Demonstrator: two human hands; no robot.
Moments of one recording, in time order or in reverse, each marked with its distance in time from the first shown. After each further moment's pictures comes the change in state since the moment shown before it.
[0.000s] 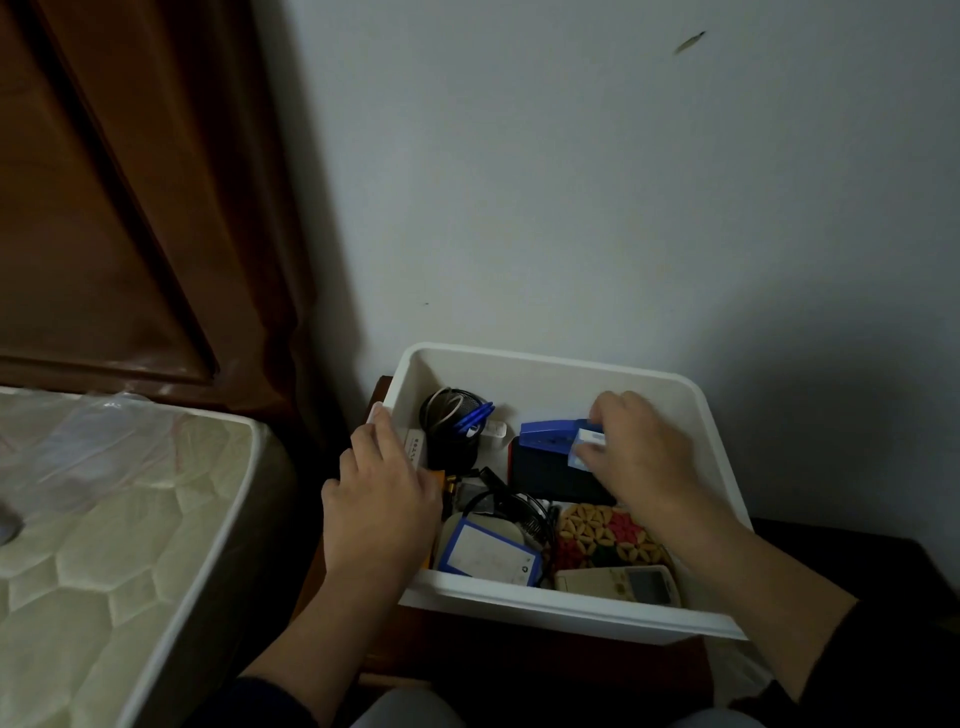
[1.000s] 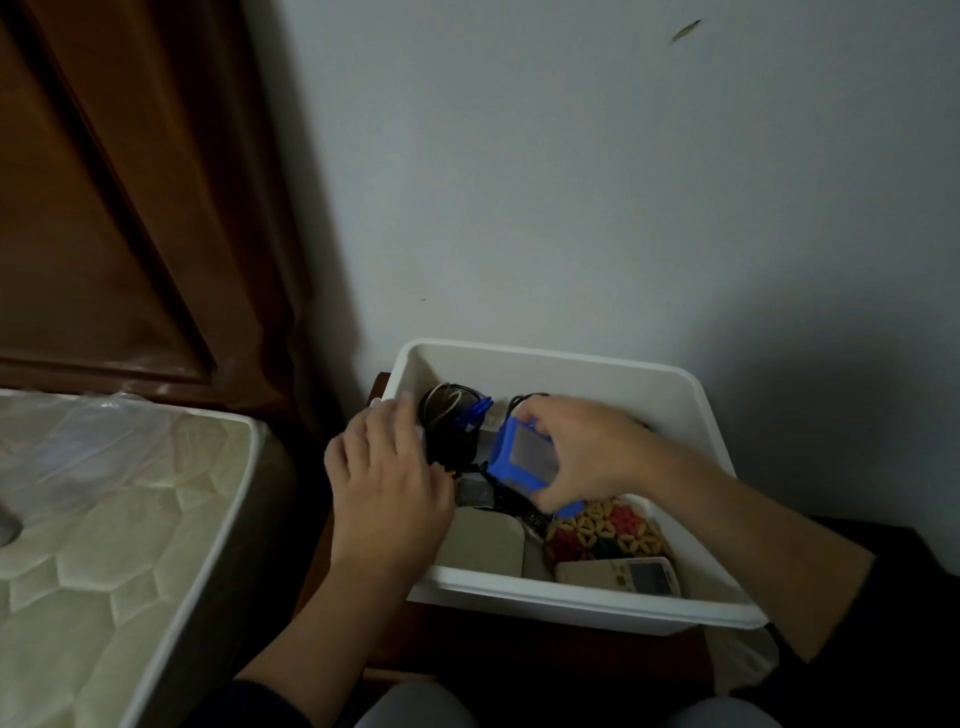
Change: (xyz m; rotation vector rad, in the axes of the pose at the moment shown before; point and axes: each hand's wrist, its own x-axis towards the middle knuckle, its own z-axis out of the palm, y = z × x) left_hand -0.003 0.003 -0.005 0.042 0.068 0.126; right_hand 0.013 -0.028 -0.017 0.090 -0.440 -0.403
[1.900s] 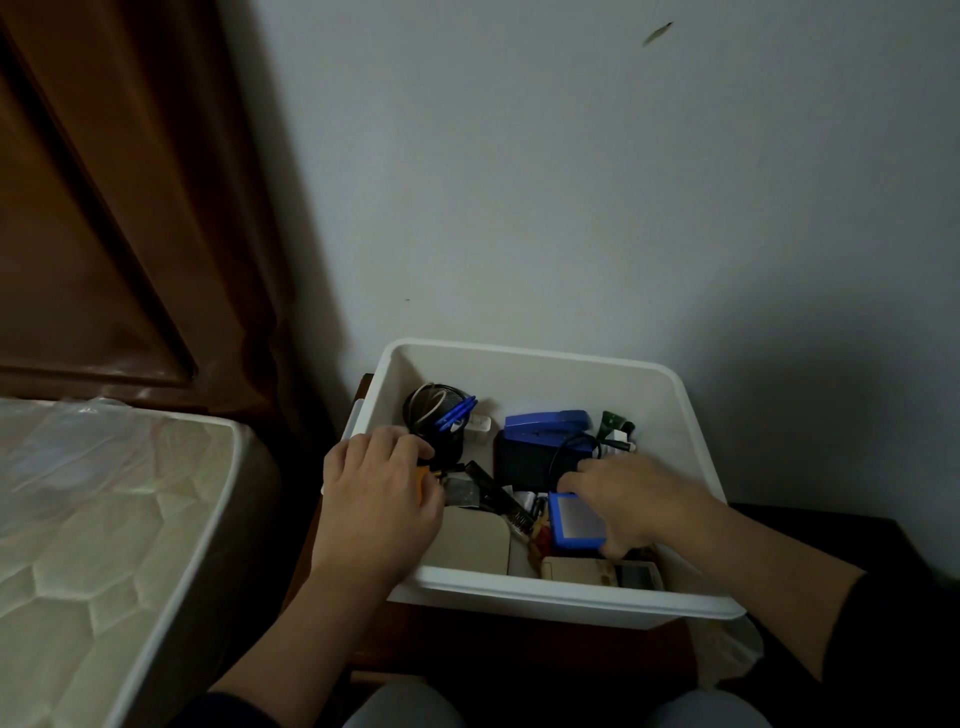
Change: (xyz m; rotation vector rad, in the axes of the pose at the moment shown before) left_hand -0.001 -0.005 0.004 -0.061 -0.094 0.118; right_hand -0.028 0.057 0.048 -0.437 -0.295 0.059
